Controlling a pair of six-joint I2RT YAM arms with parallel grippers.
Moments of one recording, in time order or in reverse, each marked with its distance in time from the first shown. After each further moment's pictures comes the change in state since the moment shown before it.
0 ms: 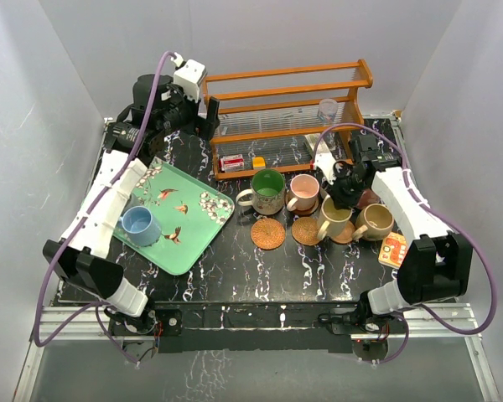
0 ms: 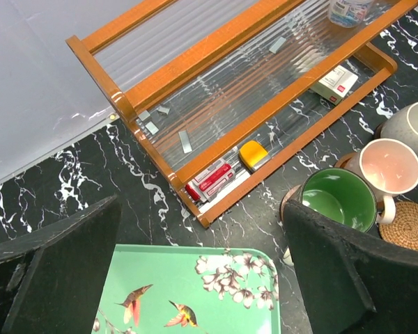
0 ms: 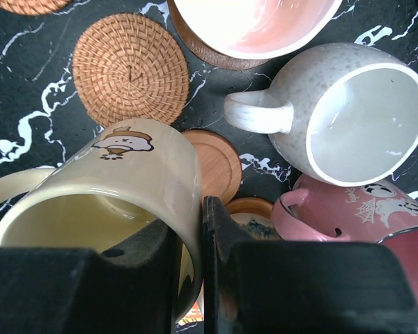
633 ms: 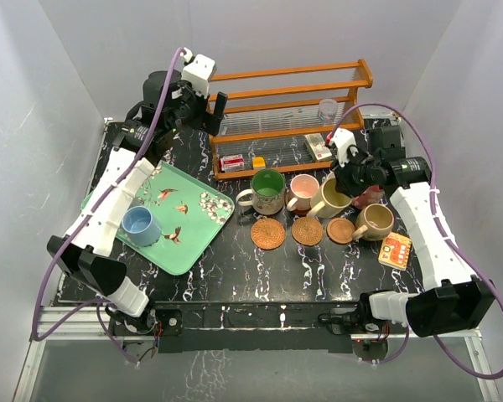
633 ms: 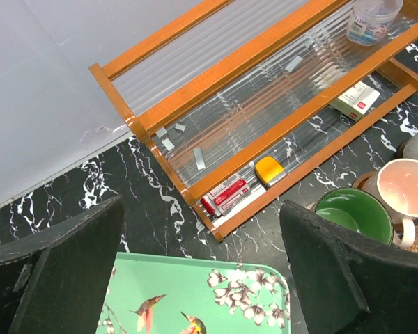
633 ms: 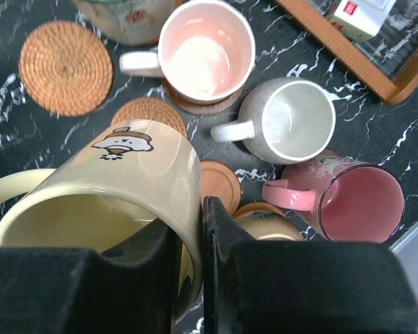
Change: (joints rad) left arm -0.082 0.032 0.064 0.010 -0.151 0.028; right arm 0.006 -0.201 0.097 0.053 -0.018 0.333
